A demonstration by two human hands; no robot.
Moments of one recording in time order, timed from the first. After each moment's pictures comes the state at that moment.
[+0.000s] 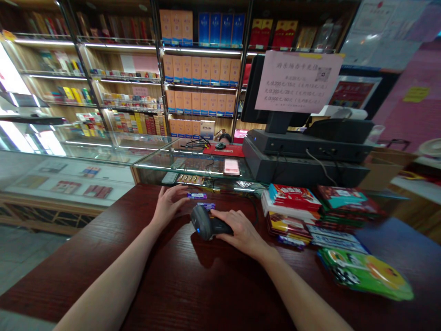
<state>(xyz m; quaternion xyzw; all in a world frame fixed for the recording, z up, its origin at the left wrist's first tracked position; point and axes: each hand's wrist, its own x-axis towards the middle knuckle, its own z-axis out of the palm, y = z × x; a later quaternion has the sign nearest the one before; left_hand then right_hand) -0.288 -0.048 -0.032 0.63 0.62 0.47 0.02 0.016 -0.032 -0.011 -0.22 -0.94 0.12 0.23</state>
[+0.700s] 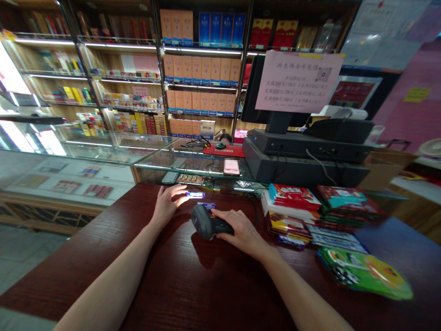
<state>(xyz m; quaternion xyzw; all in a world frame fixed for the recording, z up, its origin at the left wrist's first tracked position) -0.287 -0.047 -0.031 0.62 0.63 0.47 0.00 0.018 -0.030 -0.014 -0.22 -0.94 0.14 0.23</state>
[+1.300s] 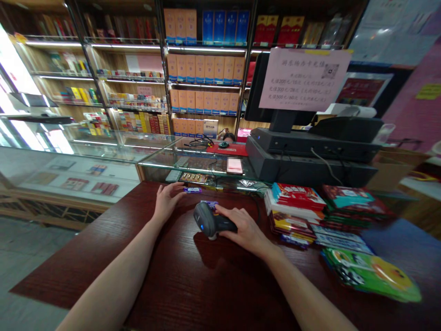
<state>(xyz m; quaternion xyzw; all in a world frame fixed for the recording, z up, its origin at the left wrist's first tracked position) -0.303 -0.043 -0.038 0.58 0.65 0.49 0.00 0.018 -0.029 -0.016 -0.22 -0.94 0.13 0.24</state>
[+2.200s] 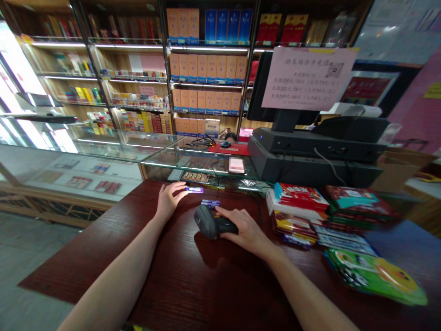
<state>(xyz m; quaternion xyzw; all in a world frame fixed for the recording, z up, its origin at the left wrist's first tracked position) -0.303 -0.043 -0.041 0.59 0.65 0.47 -0.04 0.017 -0.032 -0.016 -0.21 -0.94 0.16 0.24</state>
